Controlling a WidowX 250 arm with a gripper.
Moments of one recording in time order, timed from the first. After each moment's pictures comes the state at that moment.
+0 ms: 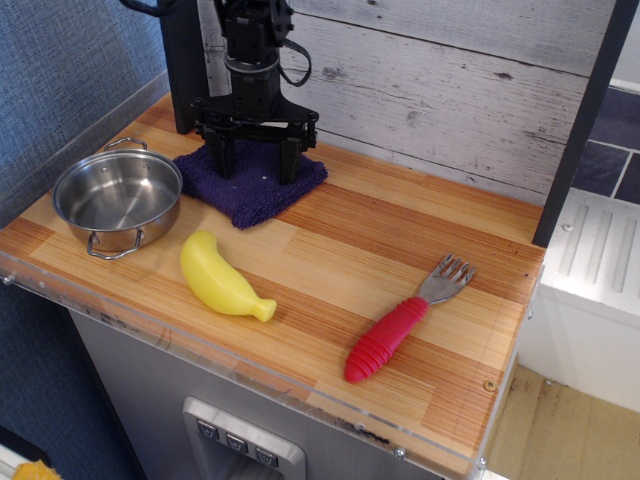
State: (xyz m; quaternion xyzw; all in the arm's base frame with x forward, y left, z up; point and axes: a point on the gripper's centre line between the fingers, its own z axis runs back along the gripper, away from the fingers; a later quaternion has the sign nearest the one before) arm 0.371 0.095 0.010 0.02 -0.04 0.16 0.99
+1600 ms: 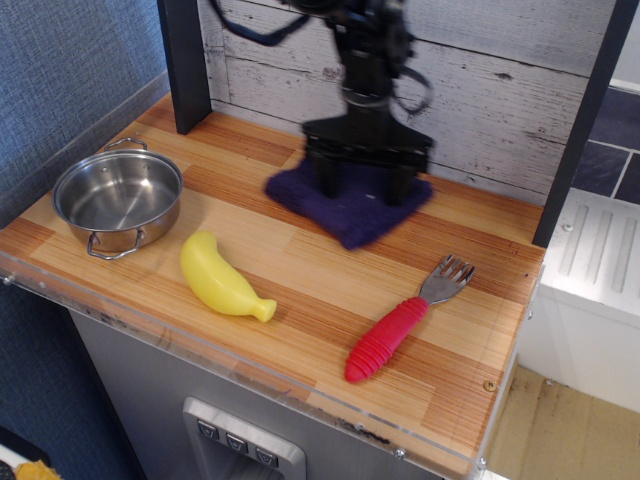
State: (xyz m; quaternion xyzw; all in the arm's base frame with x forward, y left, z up) arm 0.379 -0.047 0.006 -0.02 -0.07 0.07 0.99
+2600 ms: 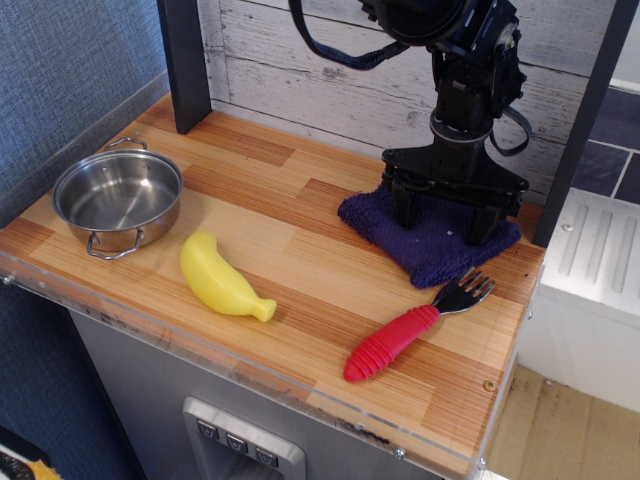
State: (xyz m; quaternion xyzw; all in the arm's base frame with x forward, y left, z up) arm 0.361 -0.091 0.008 0.00 -0.06 0.03 1.00
